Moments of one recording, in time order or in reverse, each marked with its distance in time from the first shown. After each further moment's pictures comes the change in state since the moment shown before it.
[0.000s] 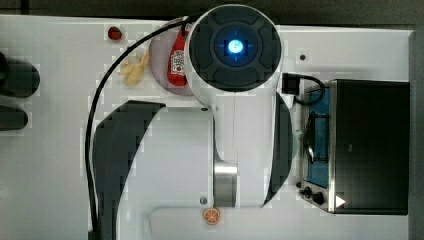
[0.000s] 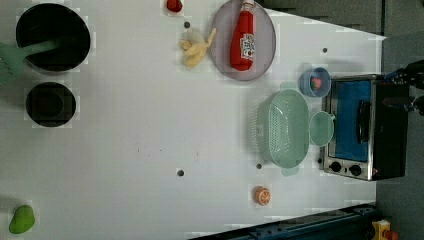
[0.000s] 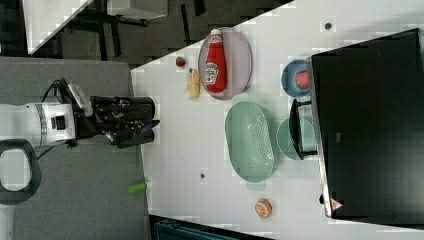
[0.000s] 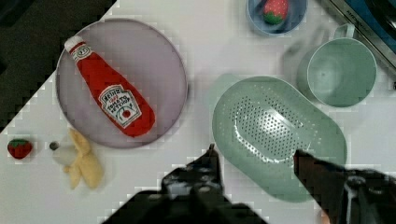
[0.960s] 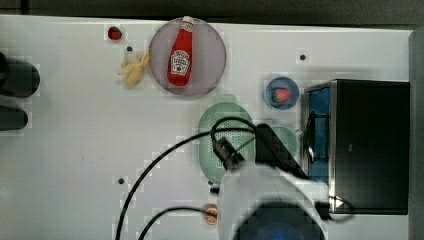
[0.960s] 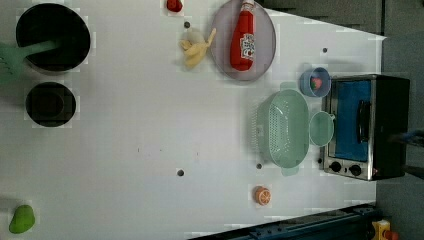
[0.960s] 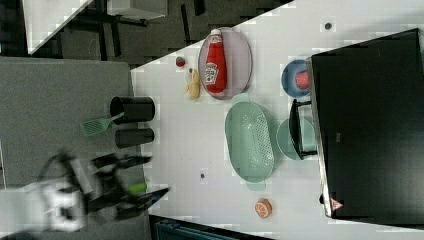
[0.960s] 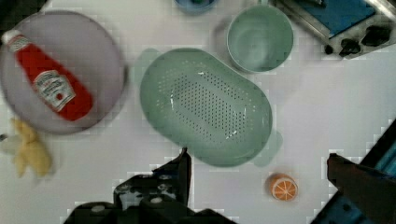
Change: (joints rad) arm -0.047 -0.420 -0.025 -0.438 -0.033 0.074 0.031
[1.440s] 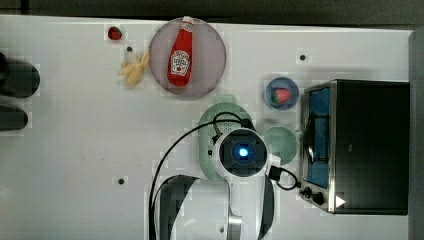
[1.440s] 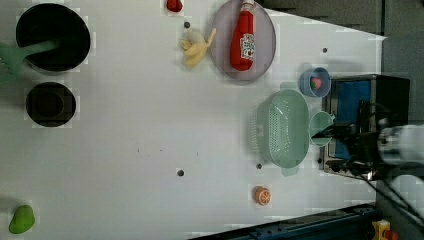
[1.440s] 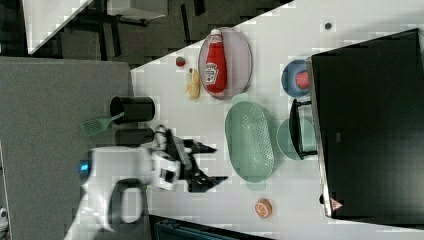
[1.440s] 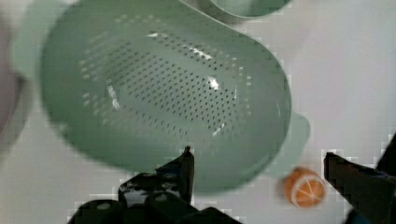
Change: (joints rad) arm 0.013 0.290 -0.009 -0.258 0.000 0.363 0.199
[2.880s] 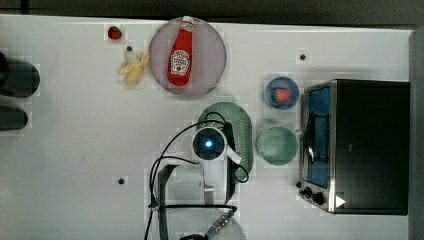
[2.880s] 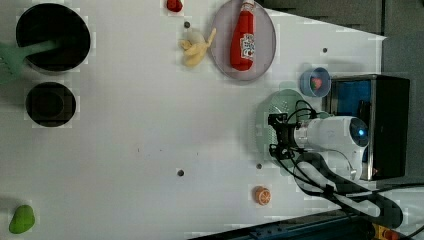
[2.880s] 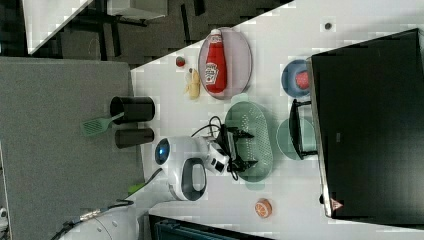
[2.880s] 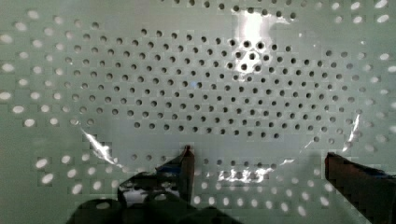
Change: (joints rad) arm 0.049 0.534 0.054 -0.008 0.000 0.584 0.420
